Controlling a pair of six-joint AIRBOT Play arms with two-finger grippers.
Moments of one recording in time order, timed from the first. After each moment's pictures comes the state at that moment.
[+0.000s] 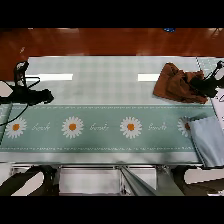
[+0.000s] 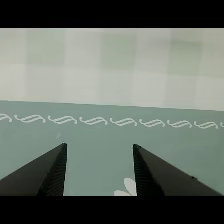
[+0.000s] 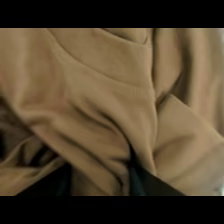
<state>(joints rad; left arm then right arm) 0.10 -1.09 0.87 1.35 -0.93 -1.46 -0.33 -1.64 1.28 -1.59 0.85 1.94</state>
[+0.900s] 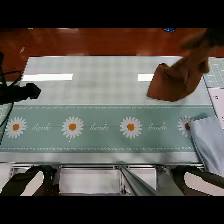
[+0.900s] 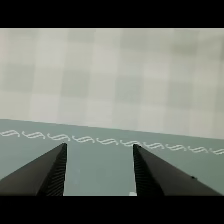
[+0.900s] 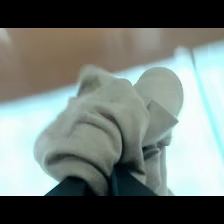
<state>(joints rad) 0.15 -0.86 0.86 1.36 -0.90 -1.48 -0.10 -1.29 1.65 -1.54 0.94 1.69</state>
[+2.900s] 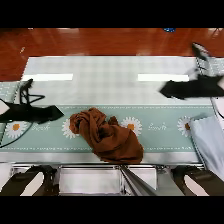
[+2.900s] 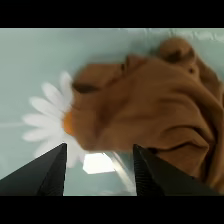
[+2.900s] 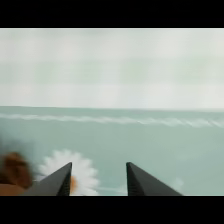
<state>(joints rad) 0.11 -0.89 0.64 1.03 -1.18 -1.44 0.05 -0.88 0.97 -1.28 1.14 1.69</state>
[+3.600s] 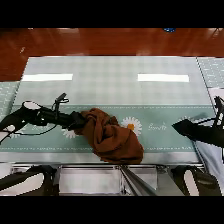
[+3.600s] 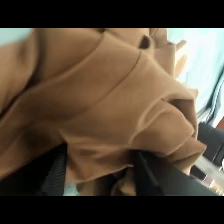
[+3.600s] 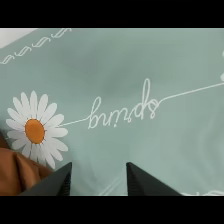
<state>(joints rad) 0.00 -1.31 0.58 0.55 -1.14 -1.05 -0.30 -0.44 0.47 -1.08 1.26 1.59</state>
